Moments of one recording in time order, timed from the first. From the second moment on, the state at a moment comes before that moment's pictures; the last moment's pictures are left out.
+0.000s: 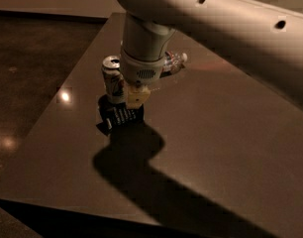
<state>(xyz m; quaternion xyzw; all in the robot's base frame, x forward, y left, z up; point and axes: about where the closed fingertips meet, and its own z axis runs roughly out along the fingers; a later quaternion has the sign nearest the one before) 0.512 0.039 0.880 -0.78 0.61 0.02 0.12</state>
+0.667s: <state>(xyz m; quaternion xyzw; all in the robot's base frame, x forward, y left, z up) 0.526 0.015 0.876 -0.77 0.62 -0.01 0.11</state>
